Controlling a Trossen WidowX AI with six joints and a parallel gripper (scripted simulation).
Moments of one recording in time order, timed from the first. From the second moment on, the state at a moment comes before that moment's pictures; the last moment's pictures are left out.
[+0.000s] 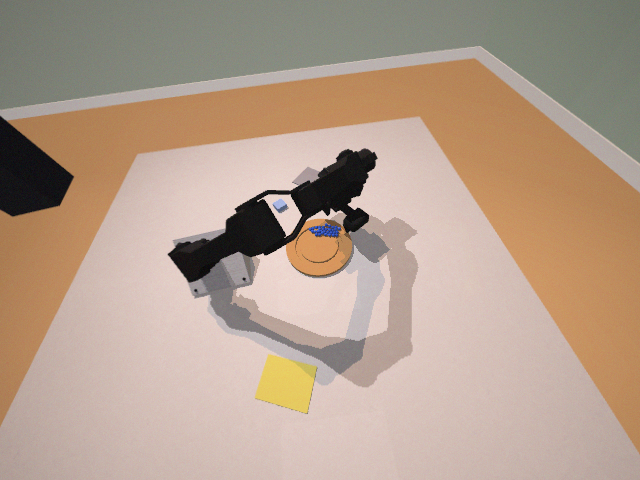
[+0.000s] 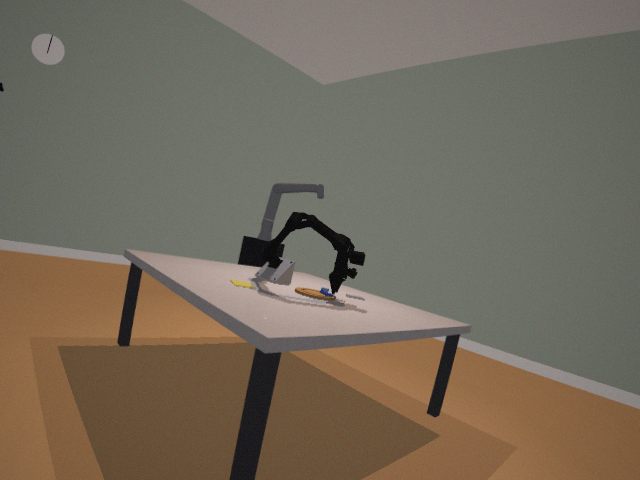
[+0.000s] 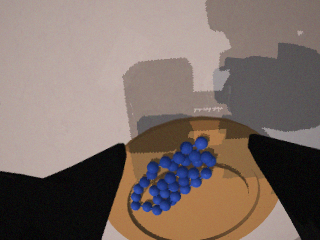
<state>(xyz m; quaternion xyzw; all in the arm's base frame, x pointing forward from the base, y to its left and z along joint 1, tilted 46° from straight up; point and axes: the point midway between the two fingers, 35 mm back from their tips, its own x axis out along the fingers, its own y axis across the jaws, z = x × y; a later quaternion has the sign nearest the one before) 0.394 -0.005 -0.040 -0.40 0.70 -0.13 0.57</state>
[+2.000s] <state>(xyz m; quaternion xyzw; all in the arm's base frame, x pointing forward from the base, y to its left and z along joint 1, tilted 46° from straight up) 0.313 0.011 -0.032 0.09 0.44 -0.56 0.70</state>
